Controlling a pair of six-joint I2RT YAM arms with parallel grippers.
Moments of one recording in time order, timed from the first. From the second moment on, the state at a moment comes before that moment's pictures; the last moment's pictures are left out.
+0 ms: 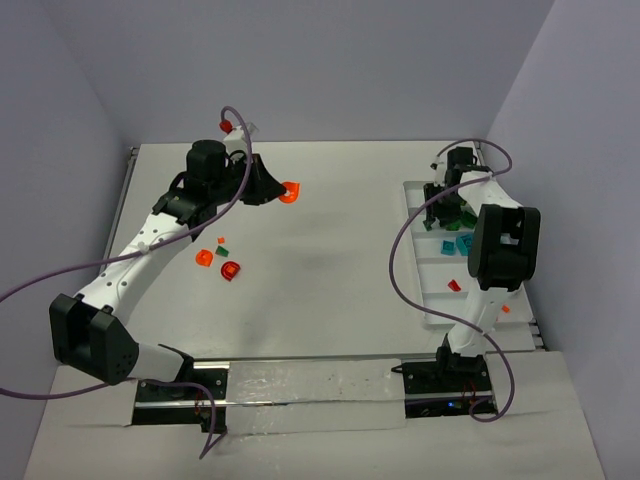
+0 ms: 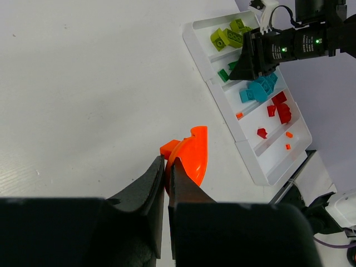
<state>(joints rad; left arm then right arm) -0.43 1.39 1.26 -0.27 0.37 -0.43 -0.12 1.93 1.44 -0.72 -0.10 -0.13</state>
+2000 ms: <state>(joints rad) -0.62 1.38 1.16 -0.28 0.63 -0.15 0.47 1.55 1.44 -0.74 -0.83 0.02</state>
